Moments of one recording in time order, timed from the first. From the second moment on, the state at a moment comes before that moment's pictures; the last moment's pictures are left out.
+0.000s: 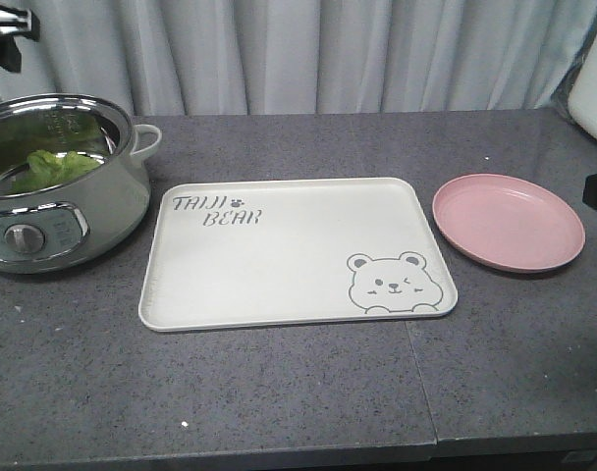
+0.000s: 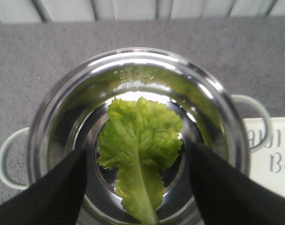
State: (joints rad) left arm -0.02 1.84 -2.12 0.11 1.22 -0.12; right arm 0.01 0.92 -0.99 0.10 0.72 -0.04
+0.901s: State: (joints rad) left arm 0.03 2.22 -2.20 0.03 1.26 -0.12; right arm 0.01 0.92 -0.99 0.14 0.74 -0.07
